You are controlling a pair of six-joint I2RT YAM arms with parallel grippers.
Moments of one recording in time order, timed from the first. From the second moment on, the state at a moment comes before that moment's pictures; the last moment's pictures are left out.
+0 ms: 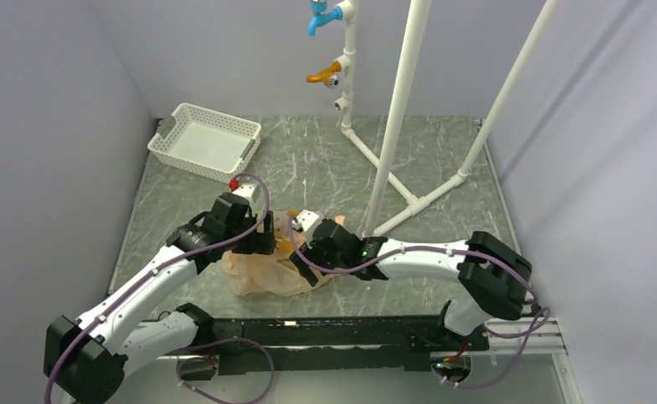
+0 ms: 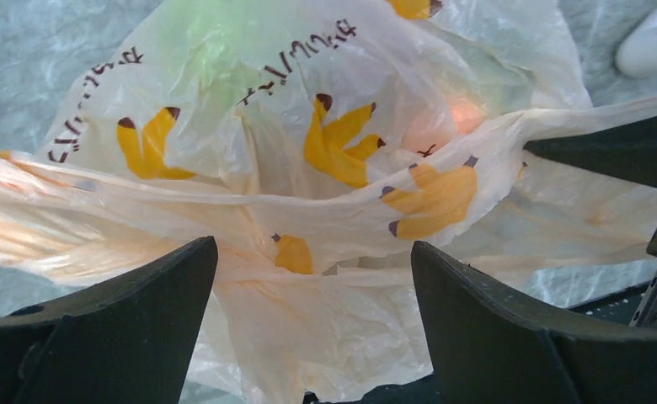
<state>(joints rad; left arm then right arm) -0.55 0.96 0.74 -0.64 -0.07 -0.44 1.09 1.57 0.84 -0.01 0.09 0.17</state>
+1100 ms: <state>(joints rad) -0.82 1.33 0.96 -0.67 -0.31 -0.19 1.09 1.37 0.54 0.48 -0.26 0.18</state>
